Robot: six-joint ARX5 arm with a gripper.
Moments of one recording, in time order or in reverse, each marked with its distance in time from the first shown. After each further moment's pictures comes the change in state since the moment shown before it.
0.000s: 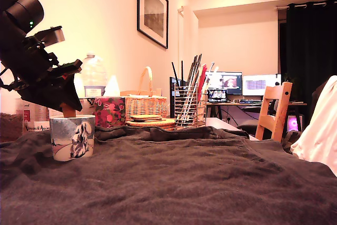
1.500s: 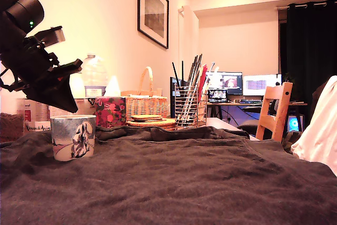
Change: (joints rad) arm -0.002 0.000 0.000 -0.007 0.021 -0.002
